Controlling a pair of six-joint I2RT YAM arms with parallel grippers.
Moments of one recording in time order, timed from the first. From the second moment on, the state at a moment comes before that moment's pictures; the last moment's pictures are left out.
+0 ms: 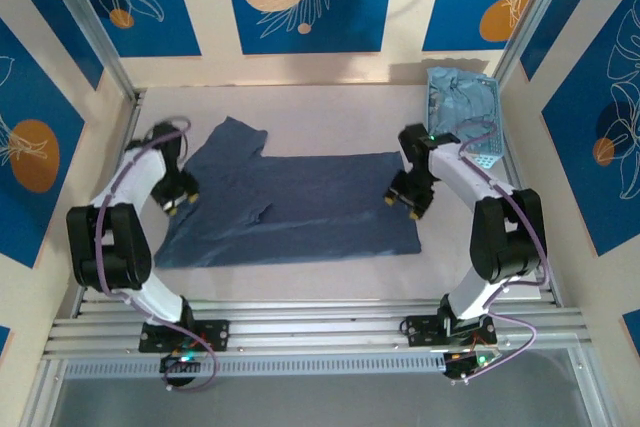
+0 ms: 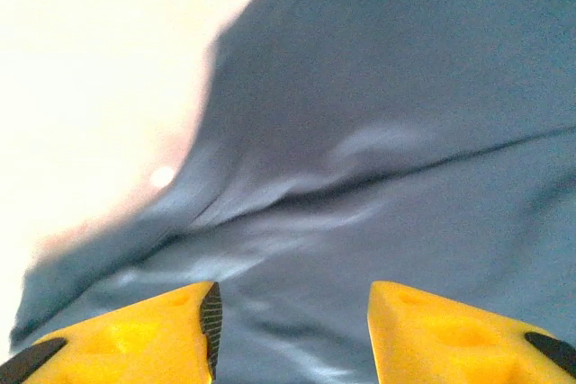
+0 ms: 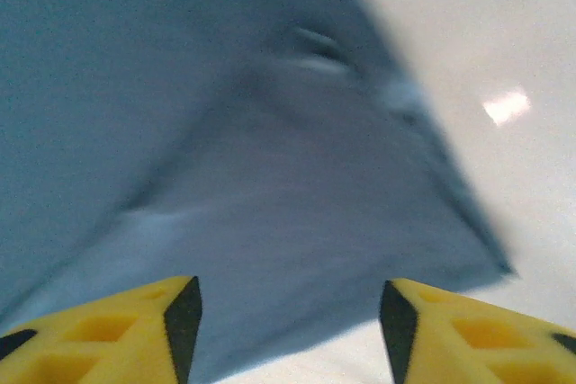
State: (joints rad) left arm 0.03 1.65 1.30 -1.03 -0.09 -0.65; right arm 0.25 1.65 1.25 -1.06 -0.13 0.79
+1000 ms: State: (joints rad) left arm -0.08 2.69 2.54 -0.80 -0.08 -0.47; right arm 0.19 2.02 1.71 -0.90 -0.34 0.56
